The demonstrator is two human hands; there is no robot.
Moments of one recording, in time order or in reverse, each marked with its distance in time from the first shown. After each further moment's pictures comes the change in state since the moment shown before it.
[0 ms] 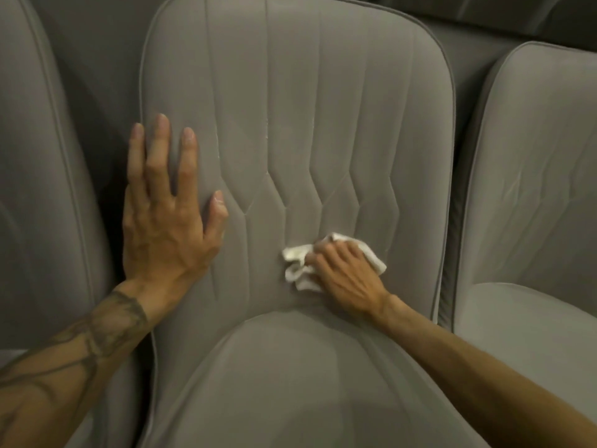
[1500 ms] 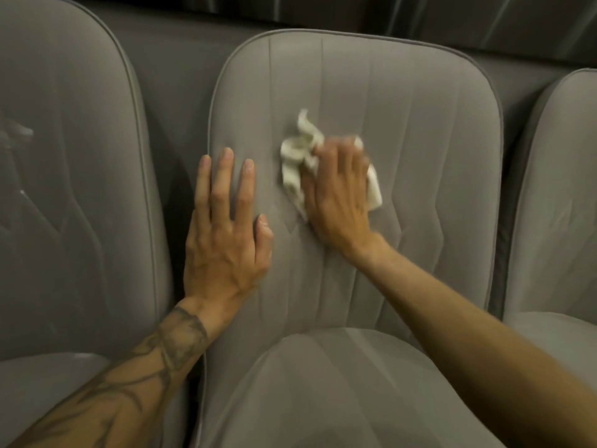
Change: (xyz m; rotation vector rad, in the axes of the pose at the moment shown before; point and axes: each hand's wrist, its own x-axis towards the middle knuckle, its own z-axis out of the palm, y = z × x) left_hand 0.001 -0.004 0.004 -0.039 0.022 0.022; right_hand 0.184 -0.005 -0.052 0.155 0.483 0.414
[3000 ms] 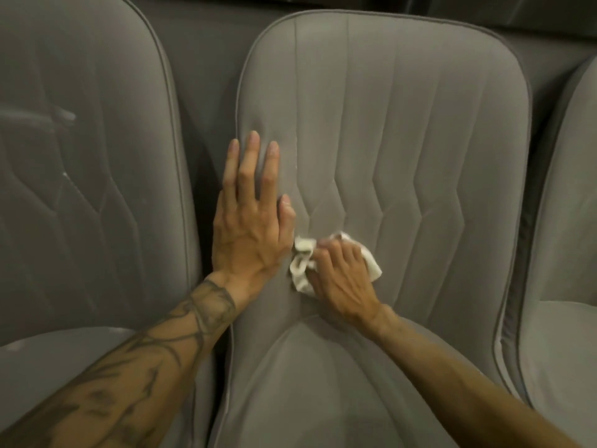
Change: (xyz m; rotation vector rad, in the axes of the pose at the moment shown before) left_hand 0.000 0.003 -0.007 -0.018 -0.034 -0.033; right_hand -0.143 -0.026 -0.003 0.033 -0.316 -0.190
